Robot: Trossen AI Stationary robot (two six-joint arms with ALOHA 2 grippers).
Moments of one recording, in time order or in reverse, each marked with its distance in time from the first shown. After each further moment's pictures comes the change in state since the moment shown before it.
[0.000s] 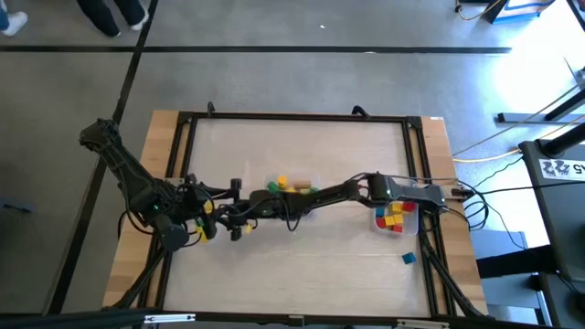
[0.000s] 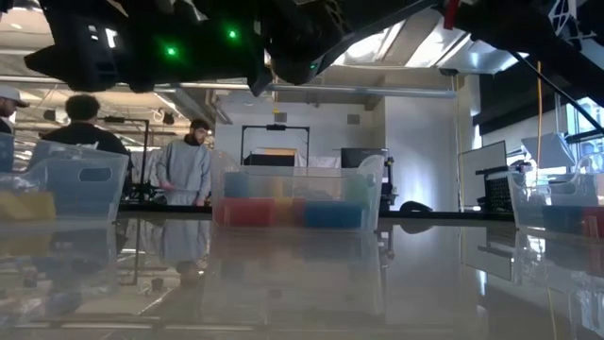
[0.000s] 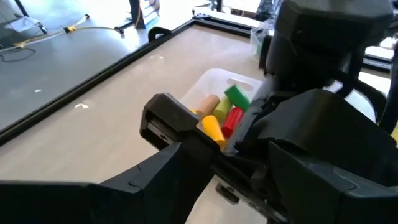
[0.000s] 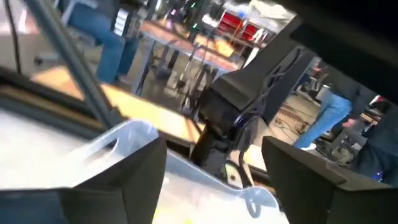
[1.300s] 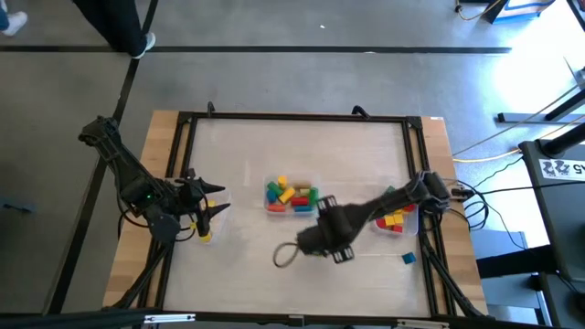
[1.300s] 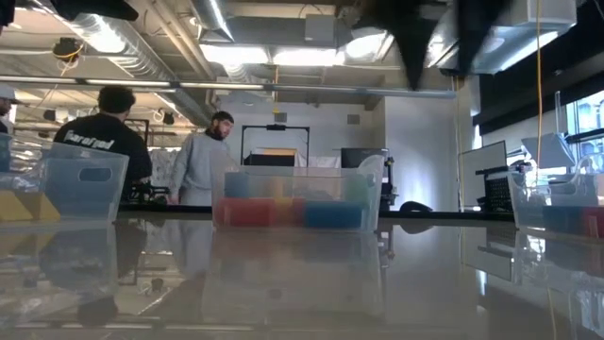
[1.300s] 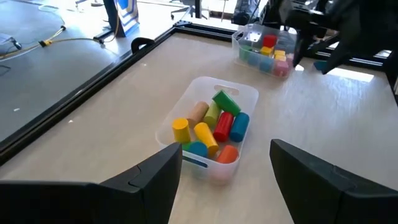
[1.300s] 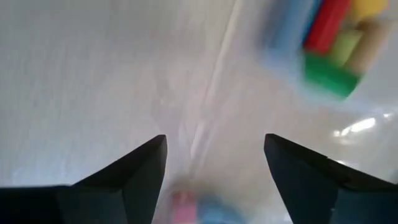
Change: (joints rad) left arm -0.011 -0.096 0.002 0.007 0.061 0.159; right arm 0.269 -0.495 -0.085 -1.979 0.031 0.500
